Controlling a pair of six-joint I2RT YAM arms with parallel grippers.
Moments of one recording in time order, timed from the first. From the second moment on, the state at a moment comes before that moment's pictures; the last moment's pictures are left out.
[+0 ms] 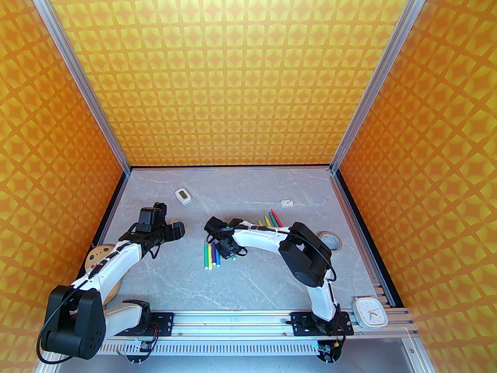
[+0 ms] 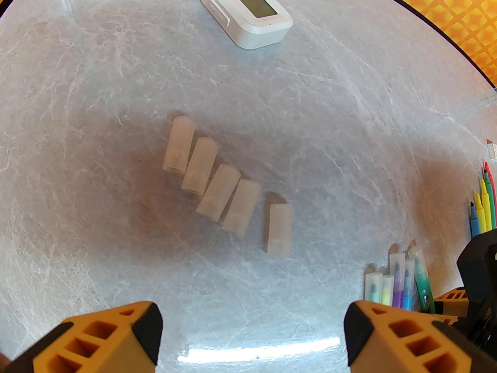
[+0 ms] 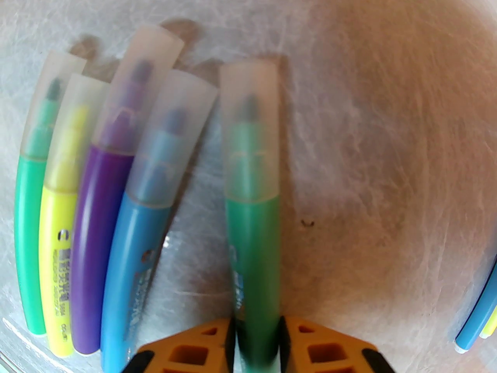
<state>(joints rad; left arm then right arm) -0.13 1.23 0.68 -0.35 0.12 -0.32 0.92 2.03 1.41 -0.77 0.13 0.38</state>
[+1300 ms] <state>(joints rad) -0.15 1.31 0.69 -0.17 0.49 -0.45 0.77 1.83 1.24 -0.54 -0.17 0.29</state>
